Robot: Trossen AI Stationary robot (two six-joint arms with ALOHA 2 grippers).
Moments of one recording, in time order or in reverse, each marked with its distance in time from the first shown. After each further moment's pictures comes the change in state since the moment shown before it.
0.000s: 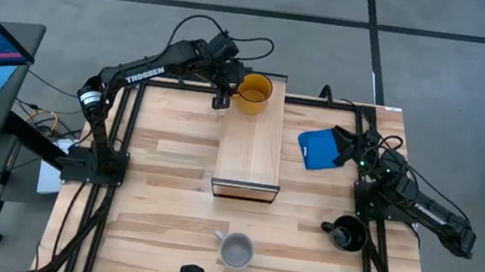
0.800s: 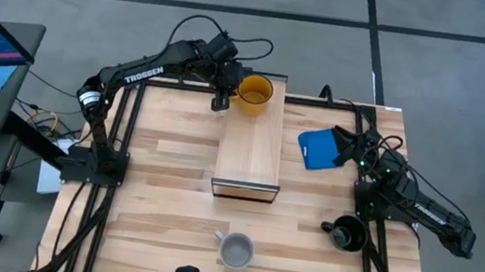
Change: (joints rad) left arm 0.001 -0.004 0.001 -0.041 0.033 -0.065; right arm 0.000 0.000 0.000 0.000 0.000 0.001
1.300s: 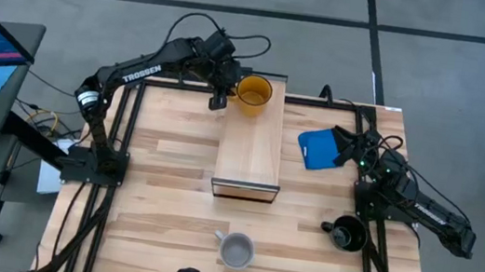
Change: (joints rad) left arm 0.015 -0.014 -0.001 -0.013 0.070 0.017; right arm 0.000 0.000 0.000 0.000 0.000 0.000
